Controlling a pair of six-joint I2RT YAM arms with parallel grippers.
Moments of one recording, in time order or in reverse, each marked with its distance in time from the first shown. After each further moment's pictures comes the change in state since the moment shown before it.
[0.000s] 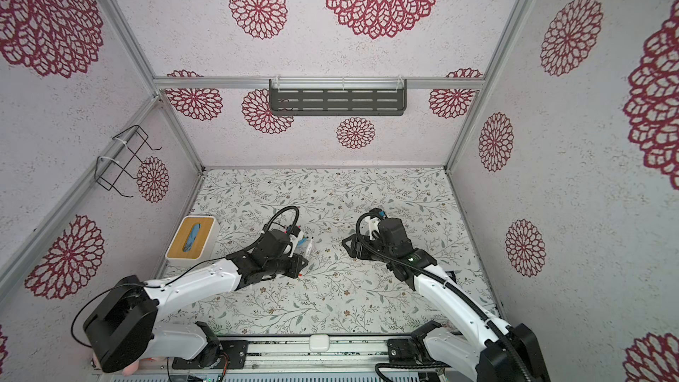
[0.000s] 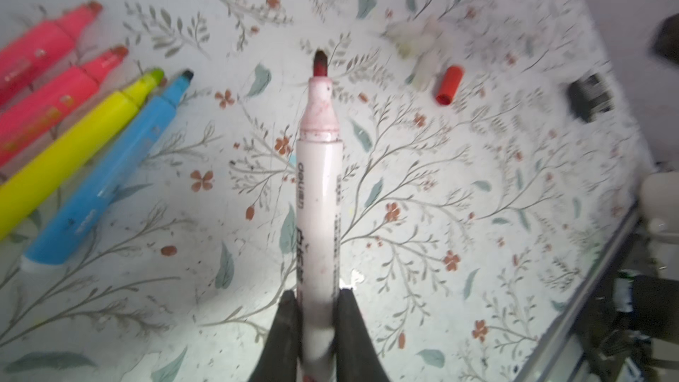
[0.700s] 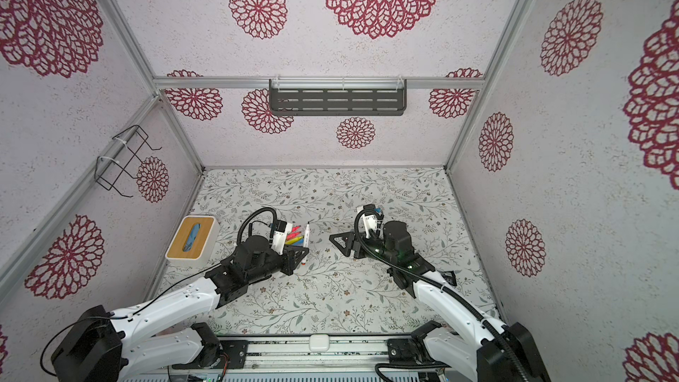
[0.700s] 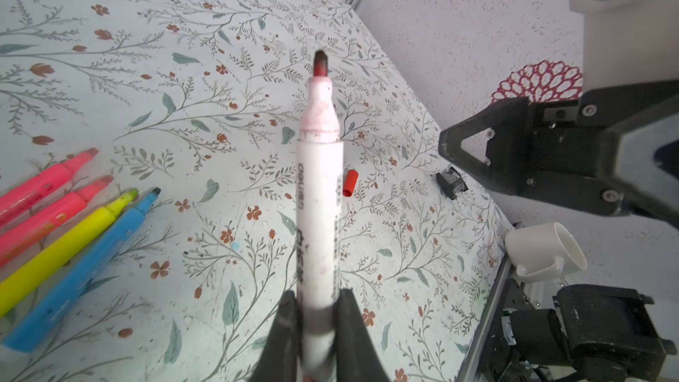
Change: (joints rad) left arm -0.005 -0.189 -0.124 0.292 0.015 -0.056; right arm 0.002 -0.028 -0.119 0.447 -0.251 0.119
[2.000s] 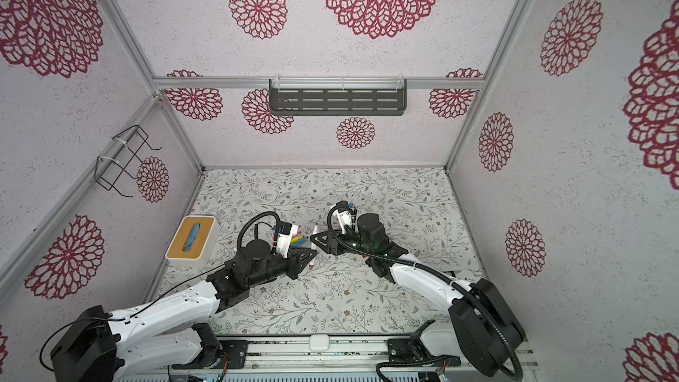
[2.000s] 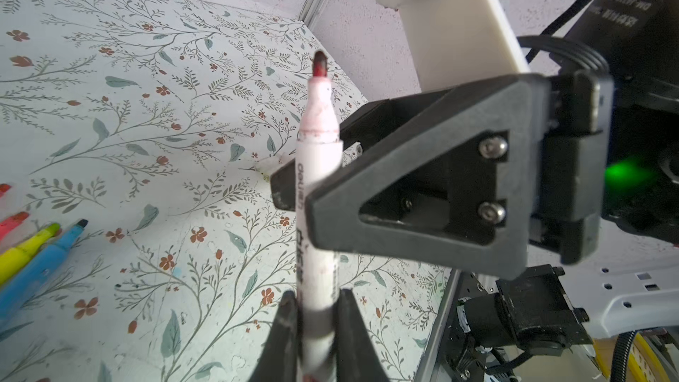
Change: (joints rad) left arm -0.081 -0.010 -0.001 0.068 0.008 -0.011; right arm 0.148 0.272 0.136 0.105 0.005 -0.031
